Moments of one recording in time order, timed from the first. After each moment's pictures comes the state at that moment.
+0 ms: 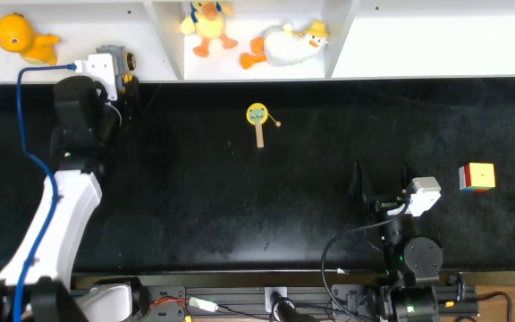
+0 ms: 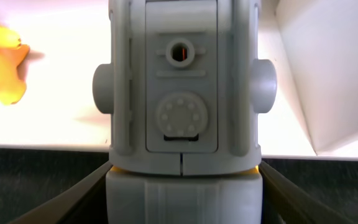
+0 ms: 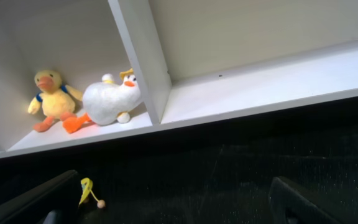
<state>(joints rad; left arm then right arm) 0.05 1.39 0.82 0.02 0.01 0.00 0.10 0.01 0.02 -0.02 -0.02 0.28</state>
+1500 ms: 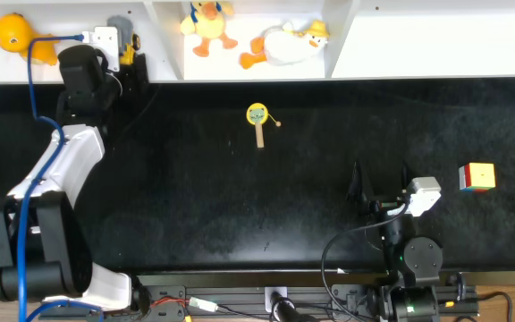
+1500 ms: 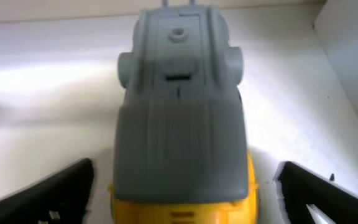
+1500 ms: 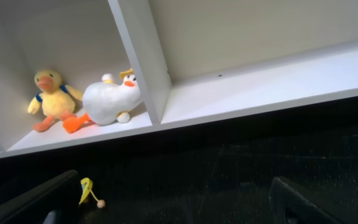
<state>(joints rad) 0.09 1.71 1.00 0.17 0.07 0.08 0.10 0.01 0.02 -0.02 -0.02 0.28</state>
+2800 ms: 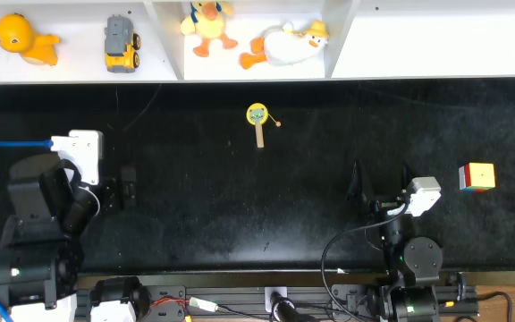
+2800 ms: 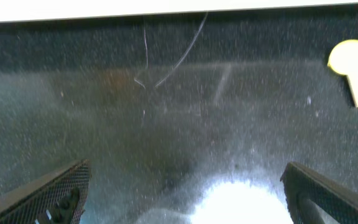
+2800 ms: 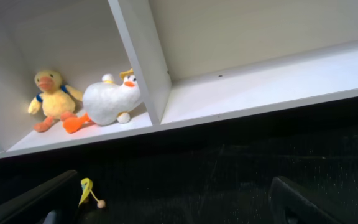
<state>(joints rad) 0.10 0.76 0.91 -0.95 0.07 0.08 0.10 0.01 0.02 -0.02 -0.02 0.27</state>
